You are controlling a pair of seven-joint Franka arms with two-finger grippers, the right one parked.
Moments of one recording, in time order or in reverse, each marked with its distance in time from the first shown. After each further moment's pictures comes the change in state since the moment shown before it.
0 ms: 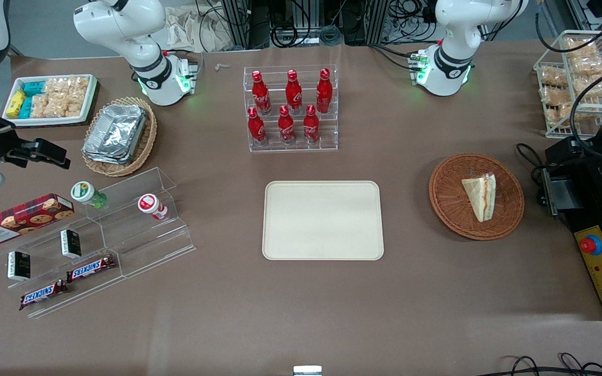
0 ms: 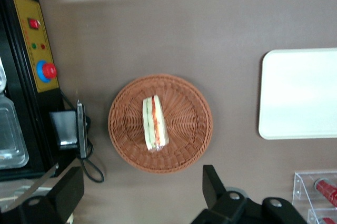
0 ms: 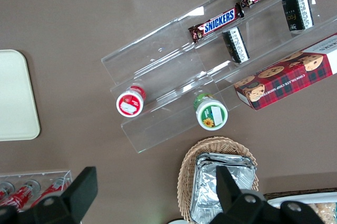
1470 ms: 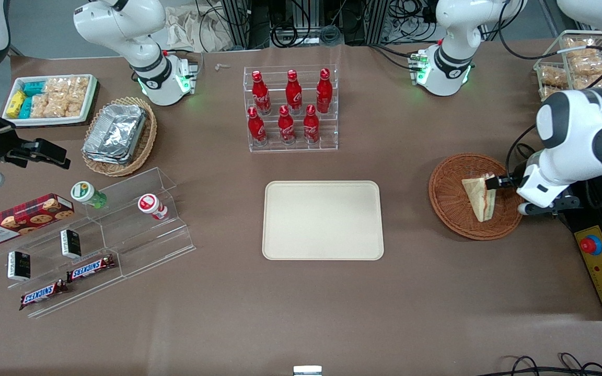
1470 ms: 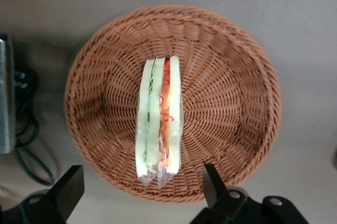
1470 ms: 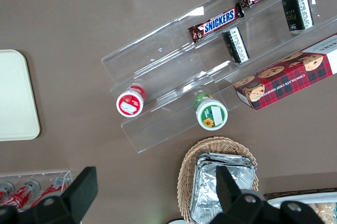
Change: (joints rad) arm 0.074 -0.035 0.011 -0.786 -0.001 0.608 -0.173
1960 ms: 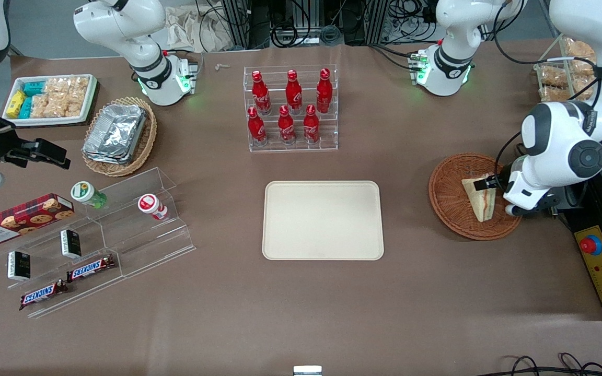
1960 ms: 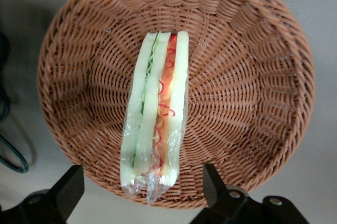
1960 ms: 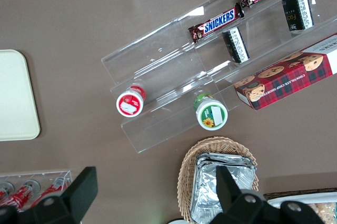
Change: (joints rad) arm 0.000 0.061 -0.002 -0.040 0.000 0.031 -0.093
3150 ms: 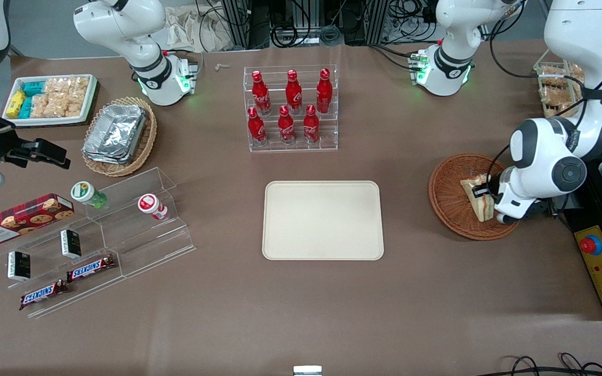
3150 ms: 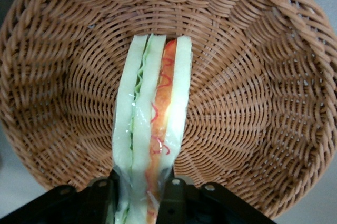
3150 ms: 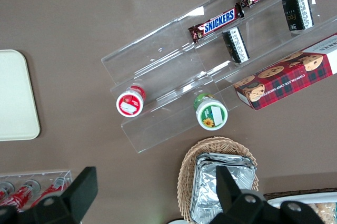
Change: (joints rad) arm 0.000 0.094 -0.003 0.021 0.001 0.045 -0.098
